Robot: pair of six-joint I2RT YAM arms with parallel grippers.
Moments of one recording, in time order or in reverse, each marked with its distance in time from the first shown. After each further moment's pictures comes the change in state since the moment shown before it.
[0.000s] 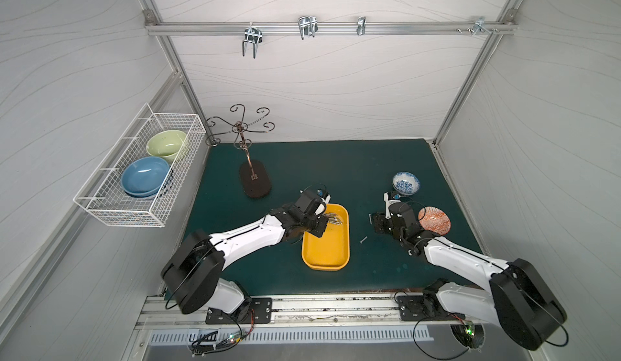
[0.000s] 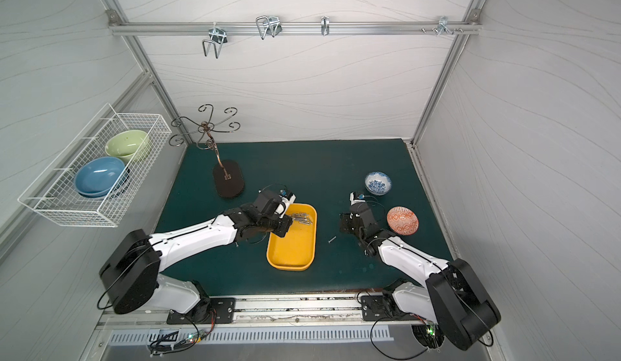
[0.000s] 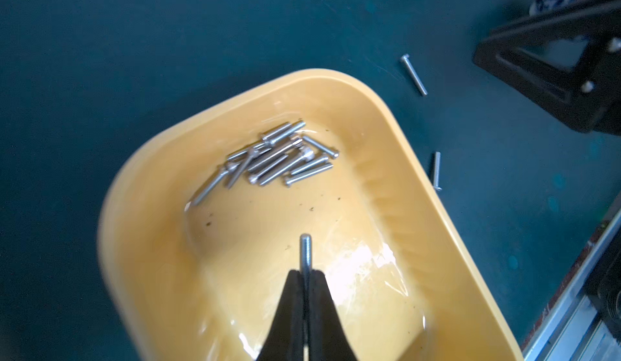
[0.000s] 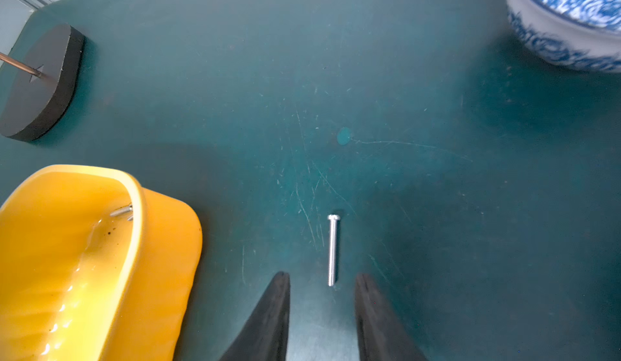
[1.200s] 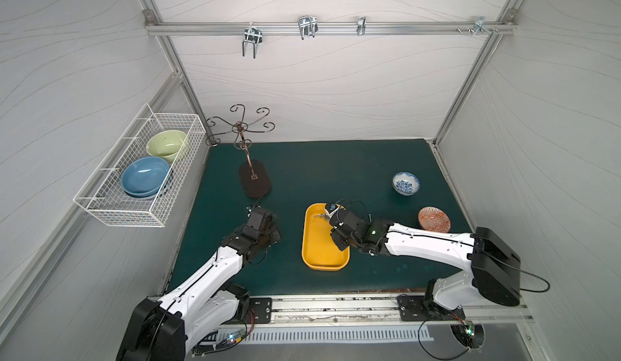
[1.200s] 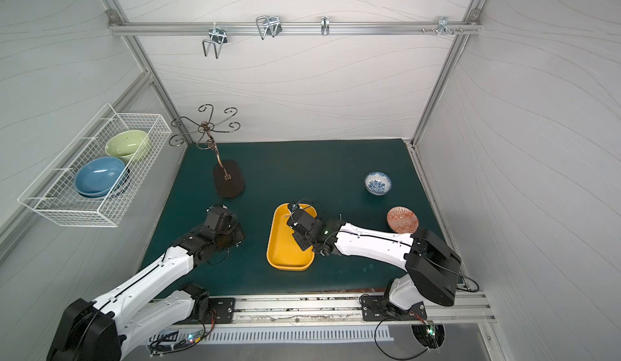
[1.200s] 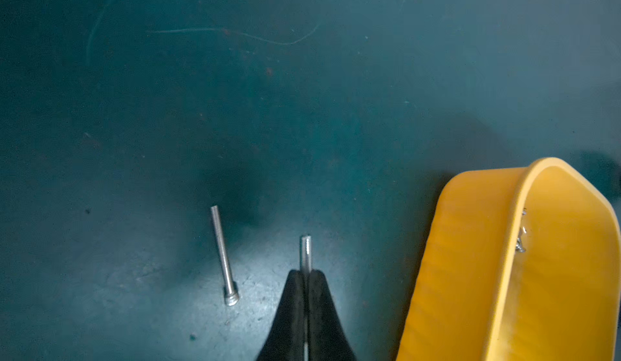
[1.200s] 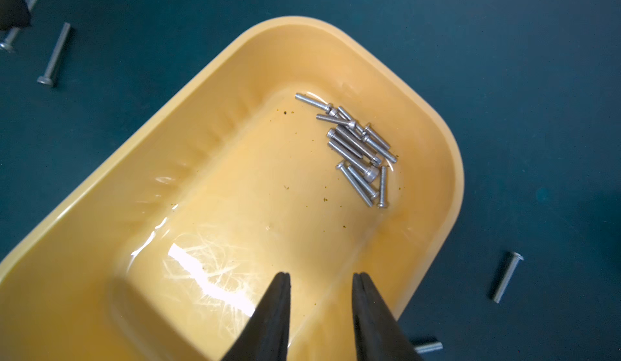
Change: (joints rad) left arm 0.343 -0.422 -0.352 -0.156 -0.120 -0.514; right arm 0.538 0.342 0.519 -0.456 0.177 -0.177
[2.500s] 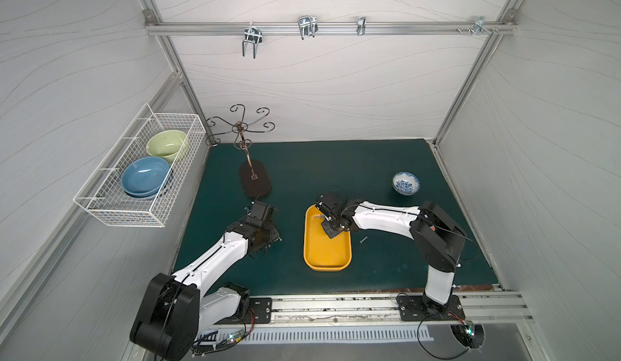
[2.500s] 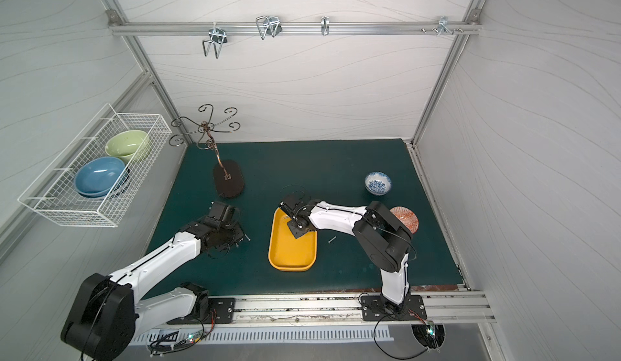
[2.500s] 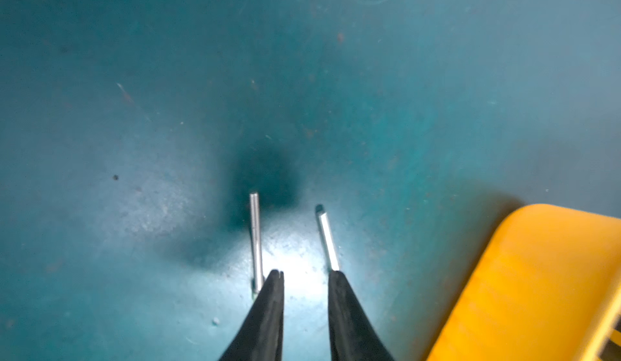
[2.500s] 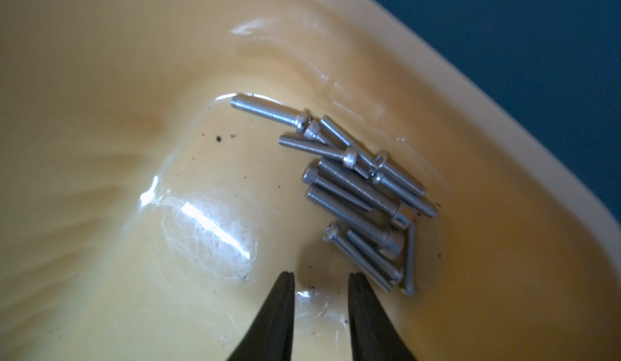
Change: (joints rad) left arm 0.070 0.154 0.083 -0.104 0.035 -0.066; right arm -0.140 0.389 0.289 -0.150 -0.122 -0.001
